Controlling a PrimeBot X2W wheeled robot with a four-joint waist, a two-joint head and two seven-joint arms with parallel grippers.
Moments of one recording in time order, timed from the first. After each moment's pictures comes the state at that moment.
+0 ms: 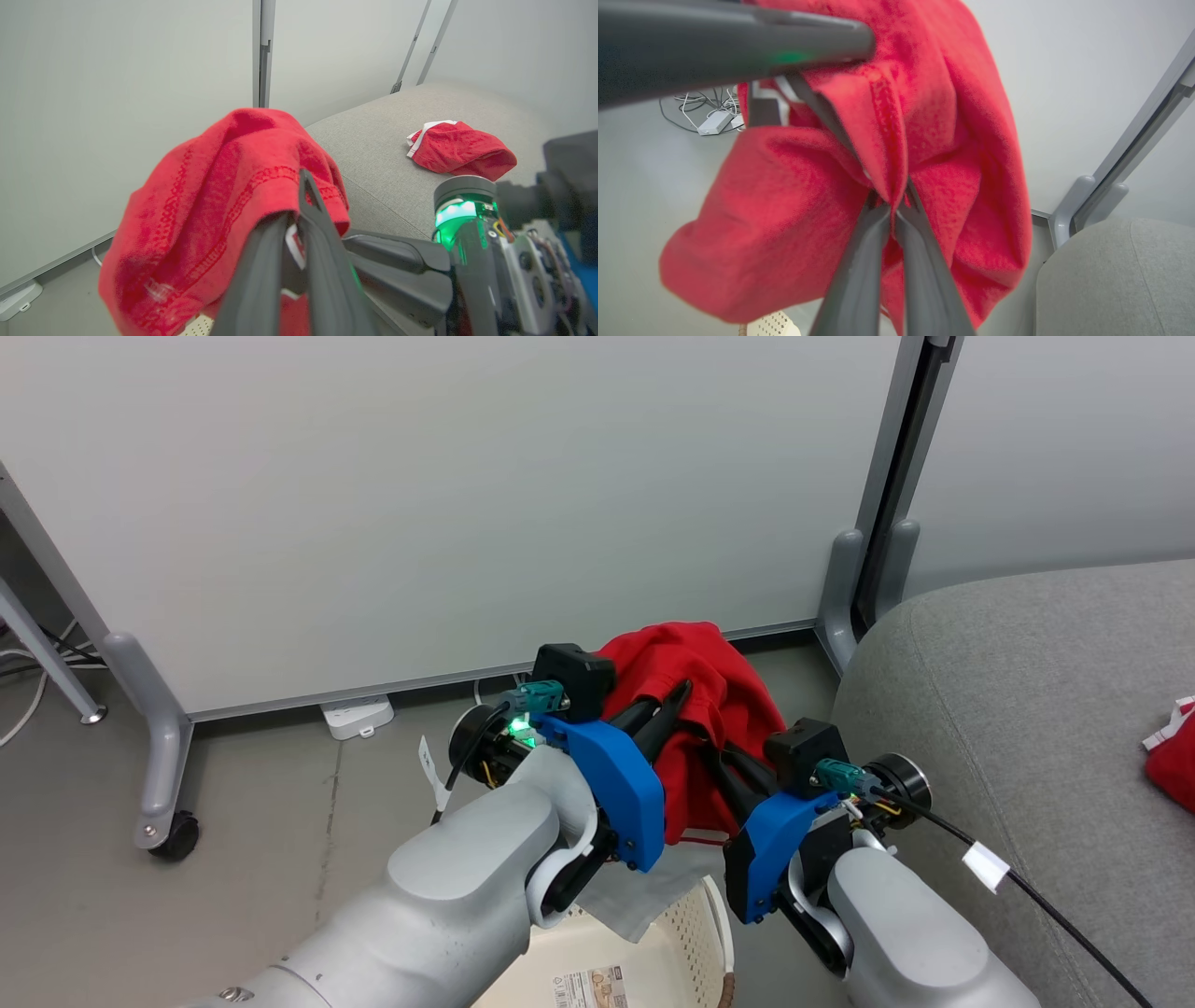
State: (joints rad) left arm -0.94 0.05 -1.26 0.75 -1.12 0.02 -0.16; right arm -0.56 -0.07 0.49 0.77 0.20 0.13 -0.12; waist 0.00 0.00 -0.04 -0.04
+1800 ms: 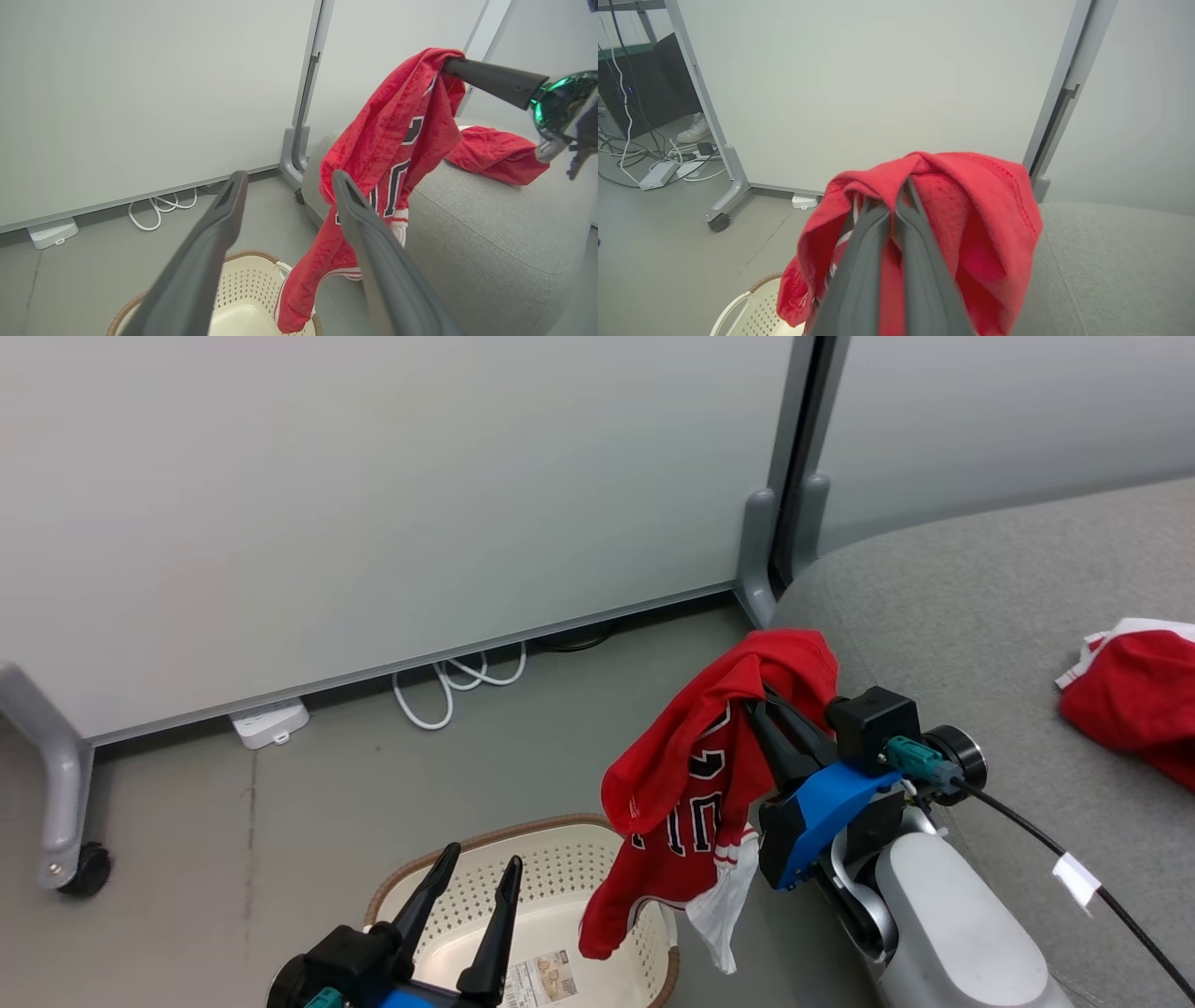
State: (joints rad) left arm -0.08 0.09 -0.36 0.28 -0.32 -0.13 -0.26; right arm -0.45 -0.08 0.32 0.46 0.14 0.13 -0.04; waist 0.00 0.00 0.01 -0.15
